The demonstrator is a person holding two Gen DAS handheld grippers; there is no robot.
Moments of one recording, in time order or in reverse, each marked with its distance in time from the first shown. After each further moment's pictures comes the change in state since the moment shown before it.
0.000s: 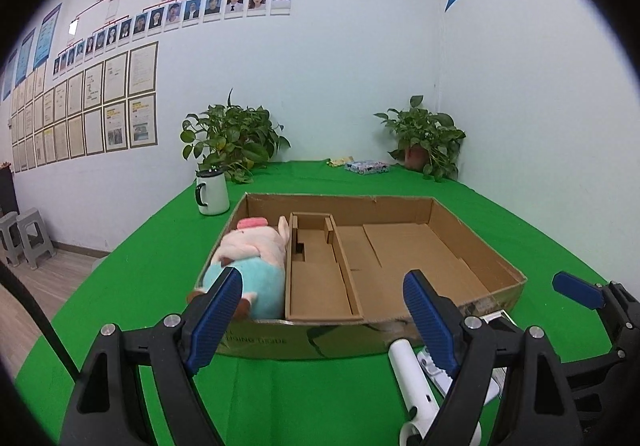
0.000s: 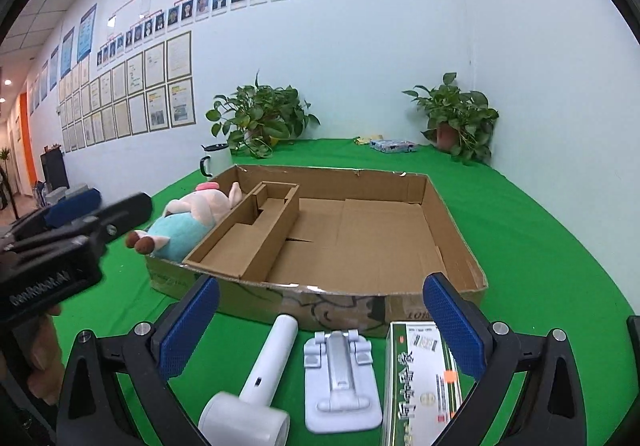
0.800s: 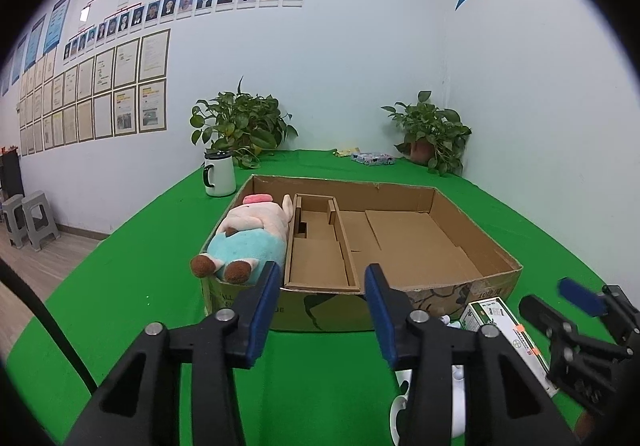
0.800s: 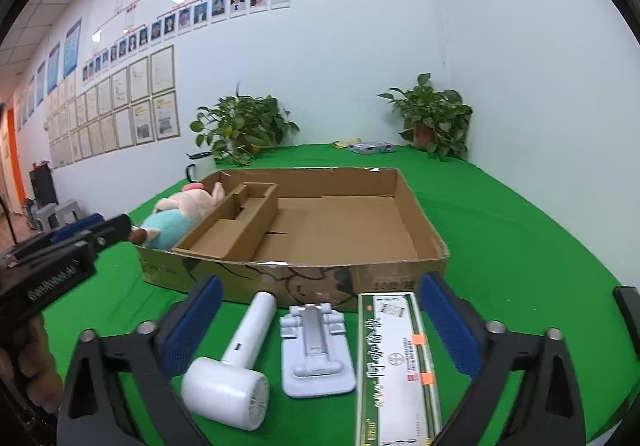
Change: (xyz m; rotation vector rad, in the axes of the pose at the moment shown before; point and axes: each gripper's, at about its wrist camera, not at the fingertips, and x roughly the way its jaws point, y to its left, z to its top) left arm -0.017 -0.005 -0.024 -0.035 0.021 0.021; right arm -0.034 -0.033 -0.028 0.056 0.015 -0.063
